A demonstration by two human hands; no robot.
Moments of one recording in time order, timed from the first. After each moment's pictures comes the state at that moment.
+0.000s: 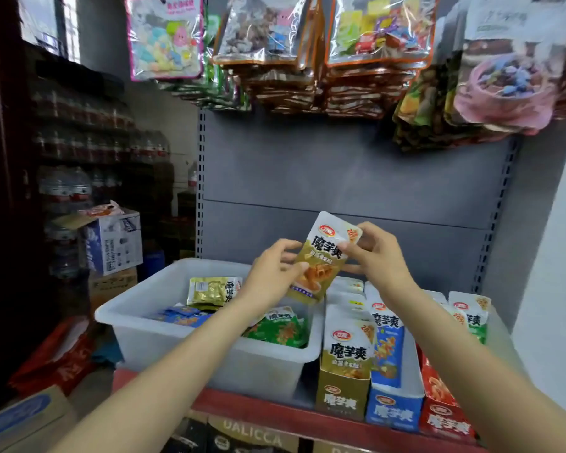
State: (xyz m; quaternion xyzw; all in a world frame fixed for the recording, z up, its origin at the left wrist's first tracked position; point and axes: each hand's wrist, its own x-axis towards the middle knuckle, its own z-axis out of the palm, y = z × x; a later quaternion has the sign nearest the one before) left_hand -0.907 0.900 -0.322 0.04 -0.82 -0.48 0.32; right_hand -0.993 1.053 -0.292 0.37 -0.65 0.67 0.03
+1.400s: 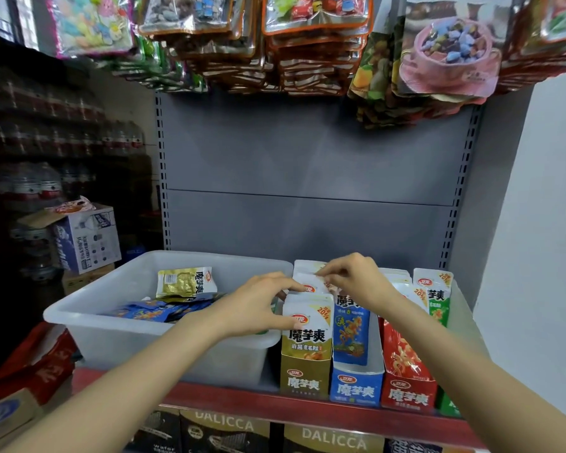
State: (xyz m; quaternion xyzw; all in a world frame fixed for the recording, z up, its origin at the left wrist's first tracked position) left_hand -0.900 0.935 -0.344 -0.06 -0.97 -0.19 0.13; right_hand -1.023 1.098 -0.331 0.41 -0.86 0.30 0.10
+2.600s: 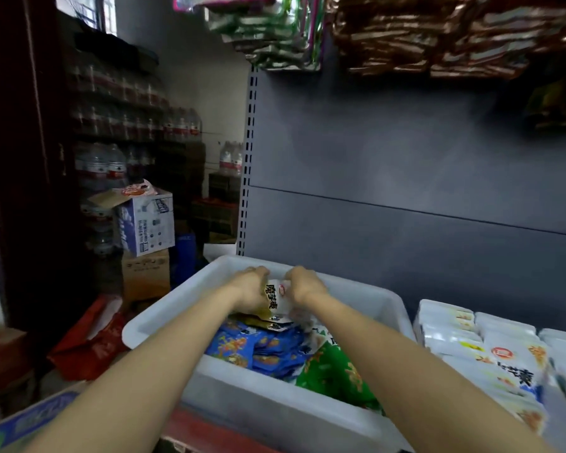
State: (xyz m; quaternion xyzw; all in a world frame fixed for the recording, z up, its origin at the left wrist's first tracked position) left_hand -0.950 0.703 -0.378 0.23 -0.95 -0.18 0.07; right_hand -1.037 0.797 -0.371 0.35 -0.92 0.18 -0.05
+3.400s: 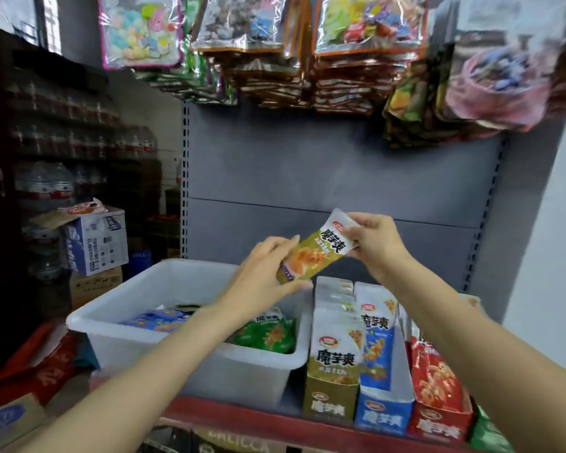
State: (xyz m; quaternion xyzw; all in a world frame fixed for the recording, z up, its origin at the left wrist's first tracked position) left_hand -0.913 0.892 -0.327 -0.03 -0.91 -0.20 0.36; right_hand -1.017 1.051 -0.265 0.31 -0.66 0.68 0.00
